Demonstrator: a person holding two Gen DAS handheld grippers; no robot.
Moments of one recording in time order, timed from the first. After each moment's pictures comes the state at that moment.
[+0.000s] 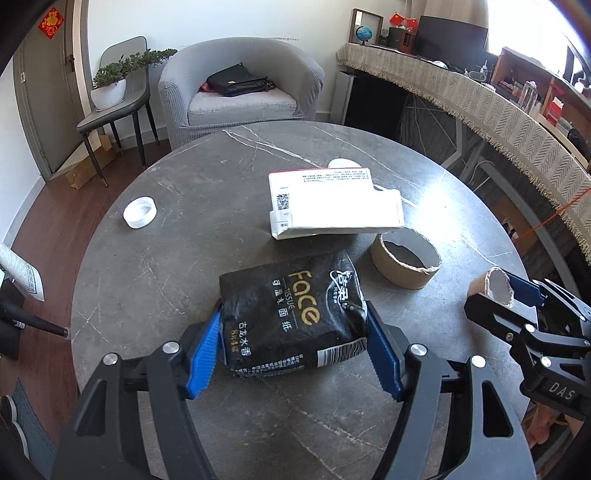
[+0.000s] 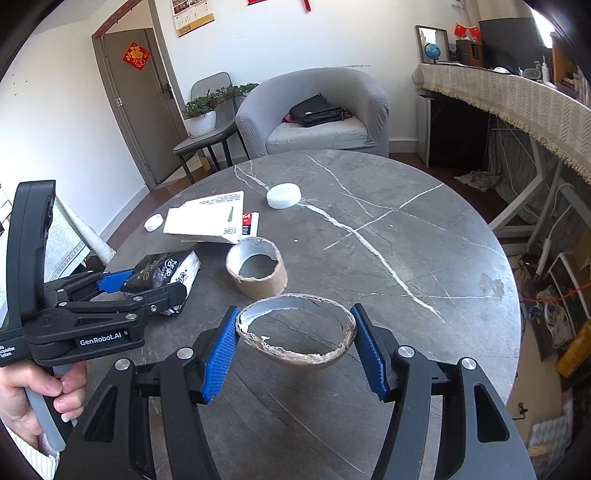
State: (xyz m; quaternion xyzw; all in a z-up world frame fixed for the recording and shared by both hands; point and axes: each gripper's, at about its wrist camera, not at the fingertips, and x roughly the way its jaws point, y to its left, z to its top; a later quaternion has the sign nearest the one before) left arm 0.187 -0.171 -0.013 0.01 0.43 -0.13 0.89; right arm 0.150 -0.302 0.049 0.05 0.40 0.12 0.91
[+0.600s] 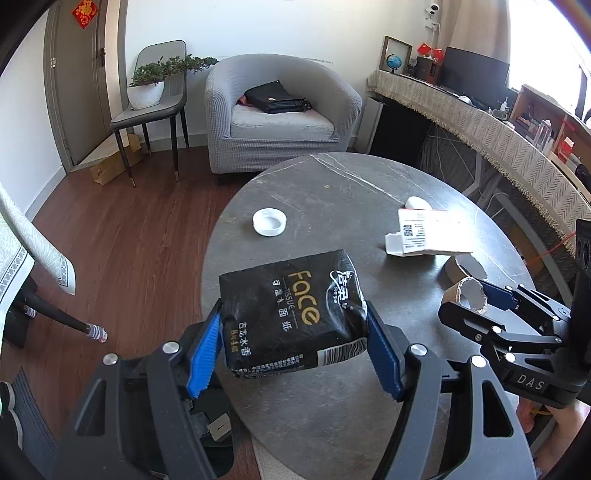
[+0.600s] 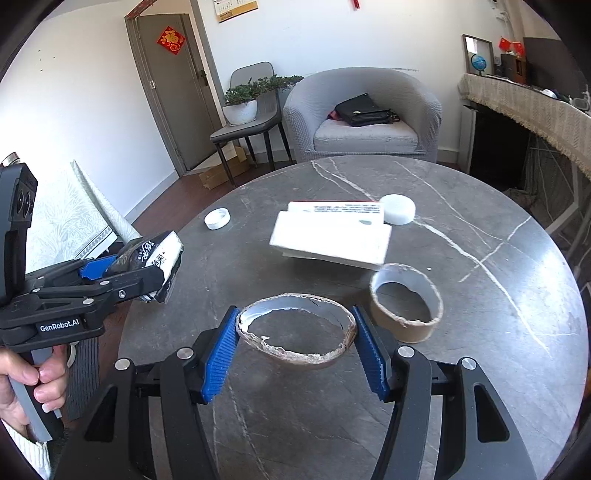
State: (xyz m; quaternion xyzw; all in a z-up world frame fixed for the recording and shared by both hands) left arm 0.175 -0.058 0.013 -0.02 0.41 -0.09 0.91; right arm 0.175 -0.201 0.050 0.03 0.39 0.18 0.90
